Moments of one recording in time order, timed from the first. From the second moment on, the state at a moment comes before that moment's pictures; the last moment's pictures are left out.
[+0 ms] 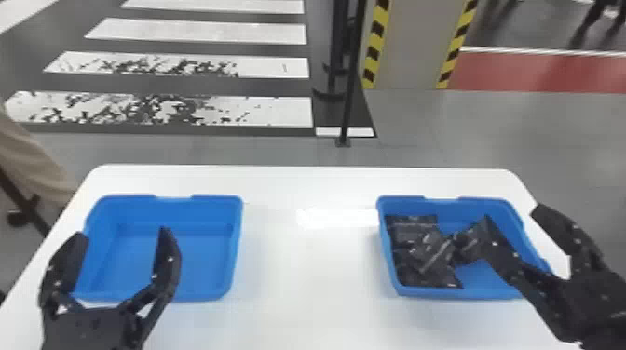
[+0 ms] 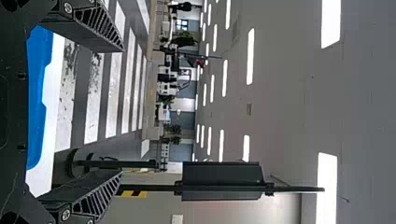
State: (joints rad) left arm 0.65 0.00 0.01 -2.00 0.04 -0.45 0.03; right arm 0.66 -0.14 -0.27 -2.25 -0.26 0.03 0.35
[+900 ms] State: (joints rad) left arm 0.64 0.01 0.00 -2.00 0.05 -0.45 0.03; right arm 0.65 -0.14 -0.25 -2.22 -0.26 -0.03 0.33
